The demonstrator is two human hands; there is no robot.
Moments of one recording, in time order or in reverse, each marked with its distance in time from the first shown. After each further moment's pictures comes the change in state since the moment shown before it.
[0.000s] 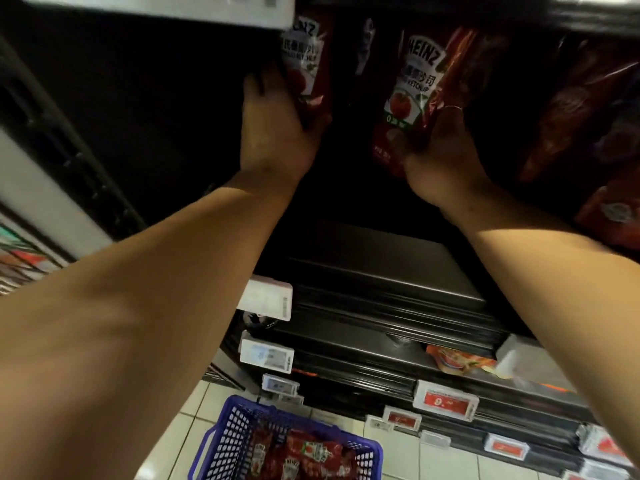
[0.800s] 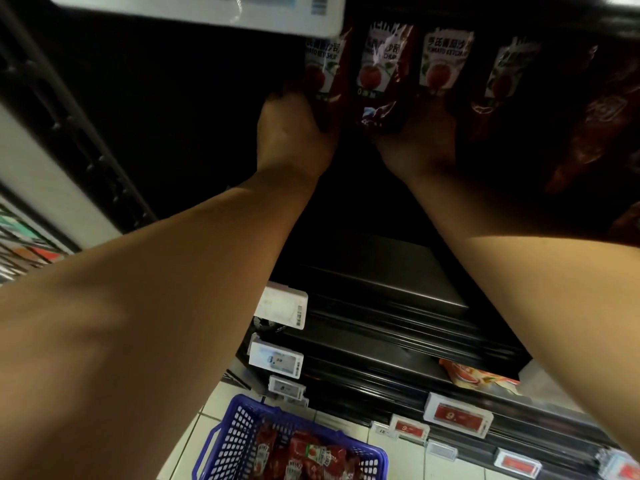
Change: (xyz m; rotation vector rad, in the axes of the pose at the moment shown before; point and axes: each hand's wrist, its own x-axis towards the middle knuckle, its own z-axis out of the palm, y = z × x) left_hand 0.011 -0.008 0.009 0.030 -0.030 -0.037; right_hand 0.042 -0.018 0.047 -0.253 0.032 -0.065
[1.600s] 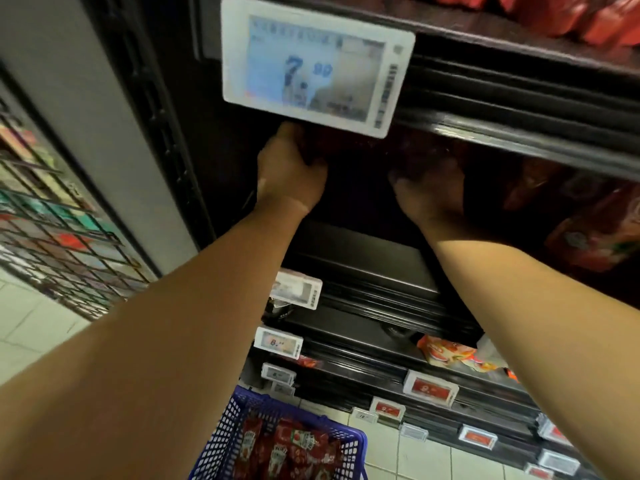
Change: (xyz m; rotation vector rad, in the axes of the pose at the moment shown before) left_hand -0.043 -0.007 -0.042 -0.301 -0.063 -0.146; right_hand -0.045 0.009 -0.035 -0.298 -0.040 0.062
